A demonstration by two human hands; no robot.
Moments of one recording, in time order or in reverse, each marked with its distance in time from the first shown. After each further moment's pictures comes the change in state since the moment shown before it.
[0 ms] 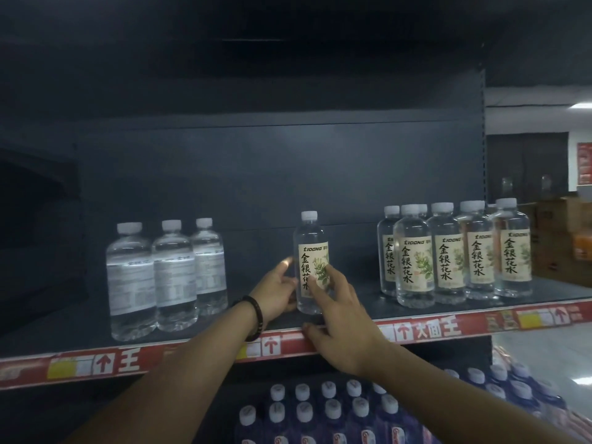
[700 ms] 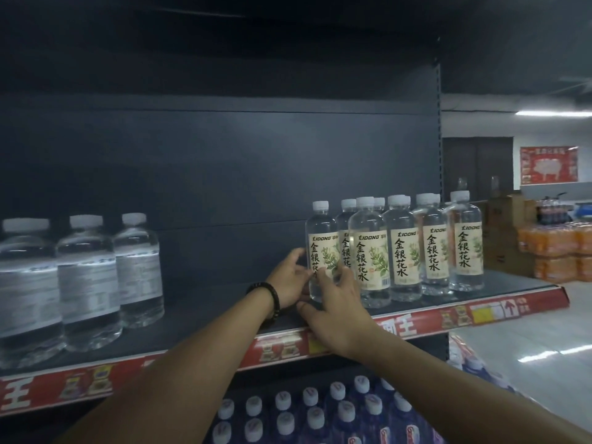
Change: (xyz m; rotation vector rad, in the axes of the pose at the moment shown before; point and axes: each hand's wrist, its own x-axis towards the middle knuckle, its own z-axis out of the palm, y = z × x) left_hand 0.080 0.002 0.099 0.146 -0.106 0.099; right_hand 0.014 0.078 -0.012 0.195 0.073 0.304
